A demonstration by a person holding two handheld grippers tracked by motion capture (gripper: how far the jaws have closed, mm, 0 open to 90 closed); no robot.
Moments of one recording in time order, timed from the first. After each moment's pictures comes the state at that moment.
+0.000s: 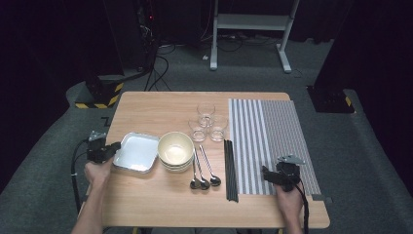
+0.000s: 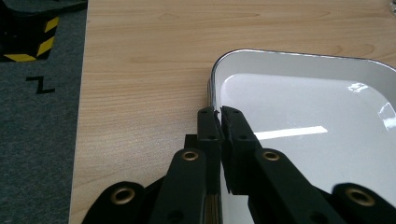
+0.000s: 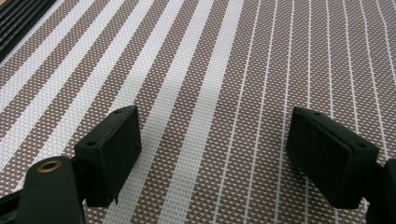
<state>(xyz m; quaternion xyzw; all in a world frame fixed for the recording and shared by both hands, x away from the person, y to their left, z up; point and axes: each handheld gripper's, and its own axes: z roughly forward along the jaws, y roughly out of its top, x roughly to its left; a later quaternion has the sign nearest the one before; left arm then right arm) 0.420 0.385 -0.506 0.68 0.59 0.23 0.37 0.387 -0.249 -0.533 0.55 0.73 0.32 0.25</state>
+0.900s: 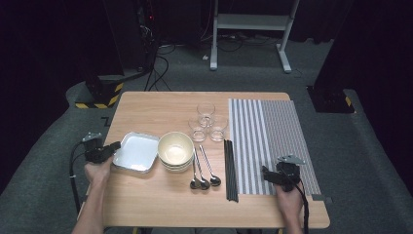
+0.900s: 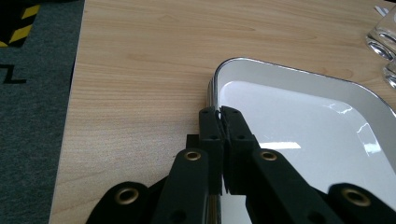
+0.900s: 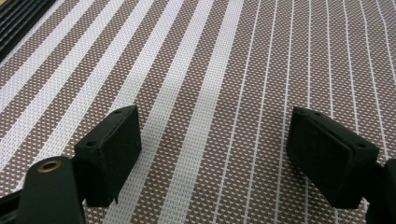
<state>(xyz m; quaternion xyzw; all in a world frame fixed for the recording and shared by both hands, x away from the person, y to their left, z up) 0.420 0.395 -0.513 0.65 0.61 0.20 0.41 0.387 -0.249 -0.533 0.55 0.73 0.32 0.25</state>
